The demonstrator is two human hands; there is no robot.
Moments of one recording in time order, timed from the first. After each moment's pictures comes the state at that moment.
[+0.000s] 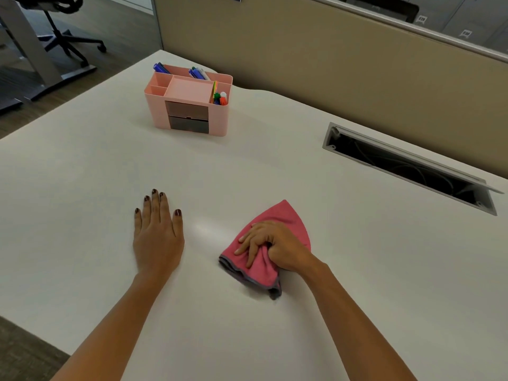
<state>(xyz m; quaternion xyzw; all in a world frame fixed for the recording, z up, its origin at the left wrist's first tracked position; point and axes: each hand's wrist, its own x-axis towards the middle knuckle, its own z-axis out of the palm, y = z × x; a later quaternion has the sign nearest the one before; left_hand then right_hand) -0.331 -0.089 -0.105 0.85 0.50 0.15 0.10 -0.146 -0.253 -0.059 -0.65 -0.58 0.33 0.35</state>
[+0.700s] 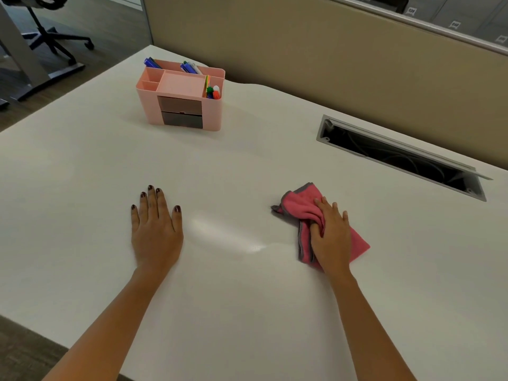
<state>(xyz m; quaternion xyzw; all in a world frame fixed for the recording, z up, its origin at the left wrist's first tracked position) -0.333 -0.089 -0.106 0.86 0.49 0.14 0.08 -0.105 -0.324 -0.089 -0.91 -0.29 -0.01 0.29</state>
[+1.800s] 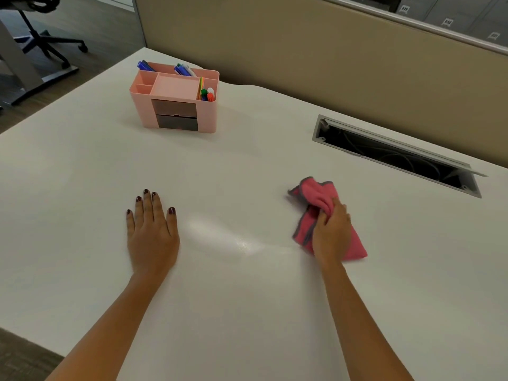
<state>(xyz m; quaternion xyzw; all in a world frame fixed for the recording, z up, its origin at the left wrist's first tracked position) -0.332 -0.090 -0.105 0.85 0.49 0.15 0.10 -0.103 -0.302 -0.081 -0.92 -0.08 -0.02 0.38</state>
